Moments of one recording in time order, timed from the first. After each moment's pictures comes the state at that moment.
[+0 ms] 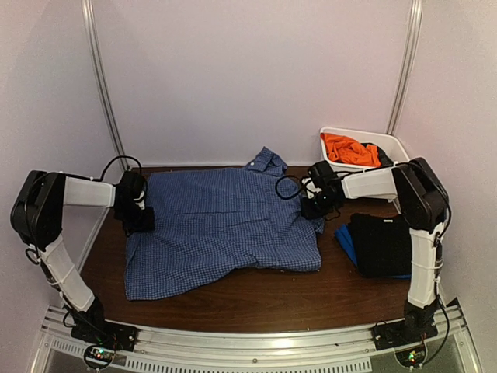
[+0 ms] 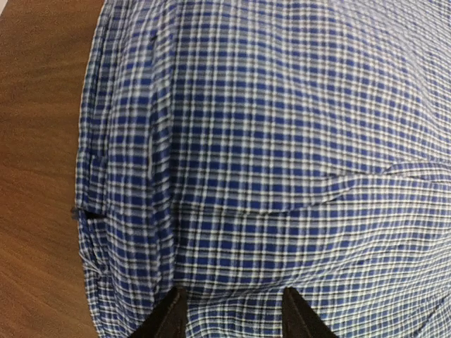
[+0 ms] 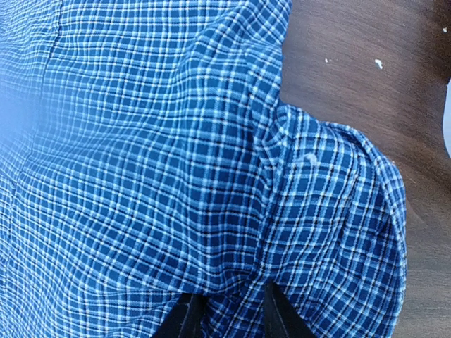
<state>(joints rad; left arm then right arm) -0.18 1.73 0.96 -0.37 -0.05 -0.33 0.44 2.08 1.38 -0.29 0.02 0.18</state>
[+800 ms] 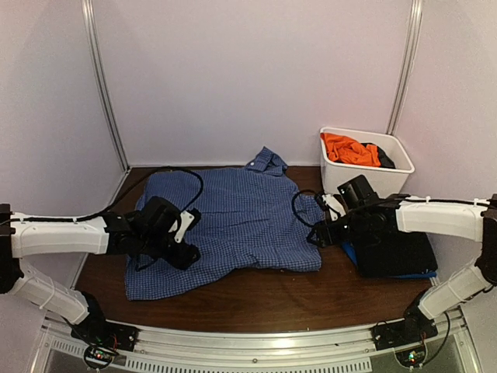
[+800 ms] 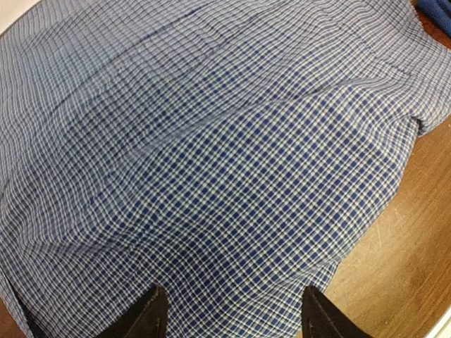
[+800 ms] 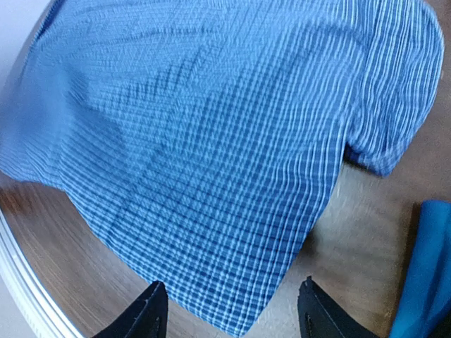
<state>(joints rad) -0.83 1.29 0.72 -0.35 -0.12 -0.18 0.59 1.38 0.85 -0.34 -0.19 0.28</state>
